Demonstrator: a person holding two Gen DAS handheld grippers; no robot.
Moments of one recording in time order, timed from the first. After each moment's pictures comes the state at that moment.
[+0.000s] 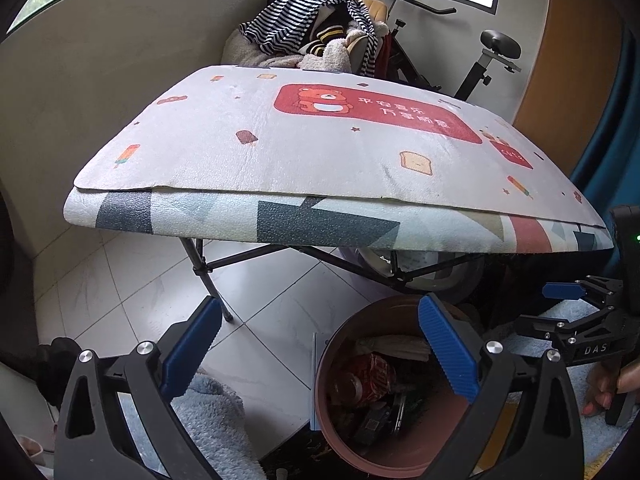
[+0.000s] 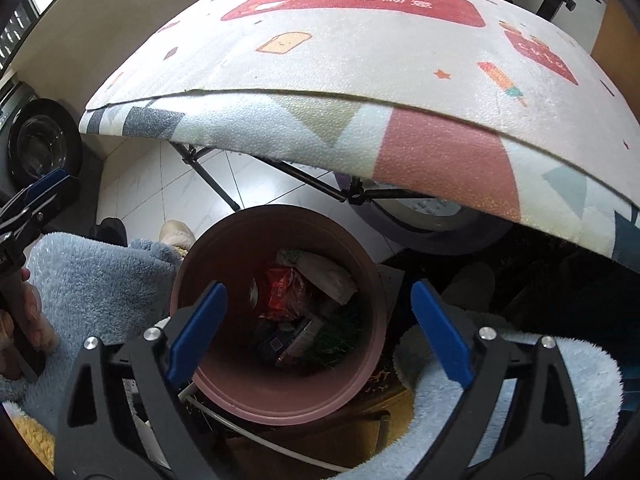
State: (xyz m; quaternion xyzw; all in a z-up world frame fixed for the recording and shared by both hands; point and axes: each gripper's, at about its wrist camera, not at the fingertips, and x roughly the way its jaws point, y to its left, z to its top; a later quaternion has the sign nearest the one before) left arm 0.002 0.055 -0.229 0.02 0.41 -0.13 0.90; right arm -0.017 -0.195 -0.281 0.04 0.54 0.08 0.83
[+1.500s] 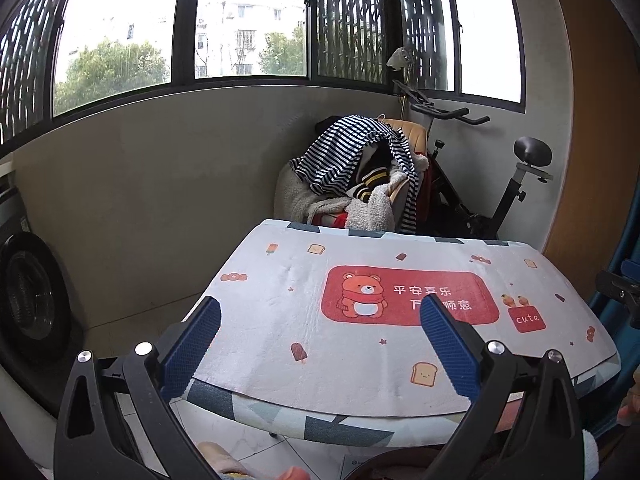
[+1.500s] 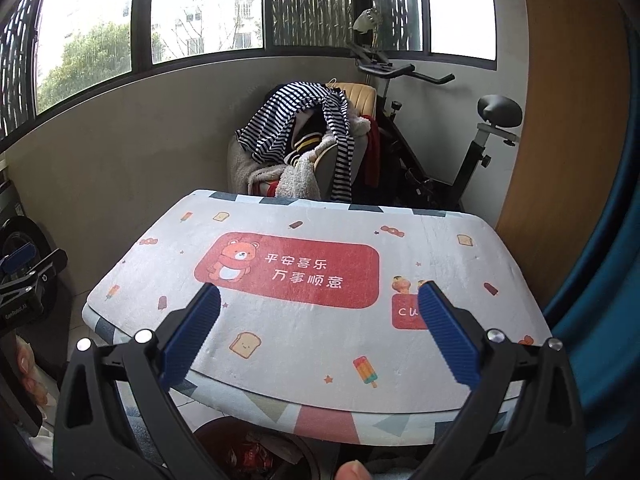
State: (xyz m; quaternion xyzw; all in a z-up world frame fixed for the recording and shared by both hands) left arm 0.038 0.038 -0.017 0.02 0.23 -0.02 0.97; right arm 0.009 -0.249 -0.022 0.02 0.27 -0.01 0.96
